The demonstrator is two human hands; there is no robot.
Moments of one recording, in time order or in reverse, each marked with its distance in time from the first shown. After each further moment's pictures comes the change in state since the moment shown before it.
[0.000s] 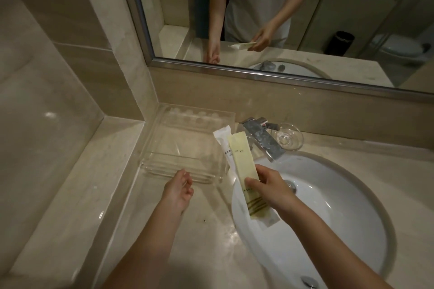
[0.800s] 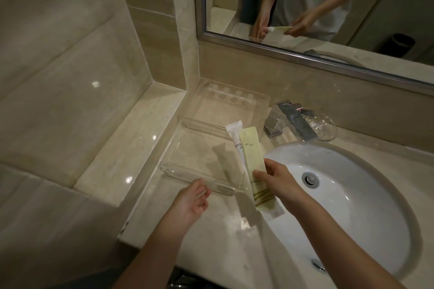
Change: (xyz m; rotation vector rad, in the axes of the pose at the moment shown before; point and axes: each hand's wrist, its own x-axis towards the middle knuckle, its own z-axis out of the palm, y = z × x) left_hand -0.082 -0.054 -0.075 -0.036 -0.002 -0.099; right_hand -0.023 0.023 0.040 -0.019 -0.139 0.003
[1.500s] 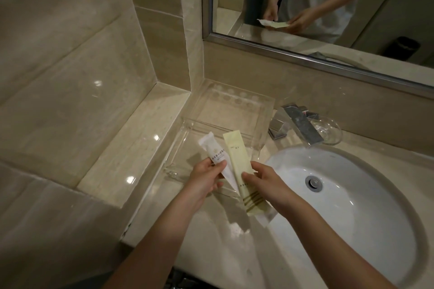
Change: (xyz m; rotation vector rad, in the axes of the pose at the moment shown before) left_hand -0.019 0.032 0.033 0.397 -0.169 0.362; right_hand 0.005 -0.011 0.026 0.010 -0.171 -0.027
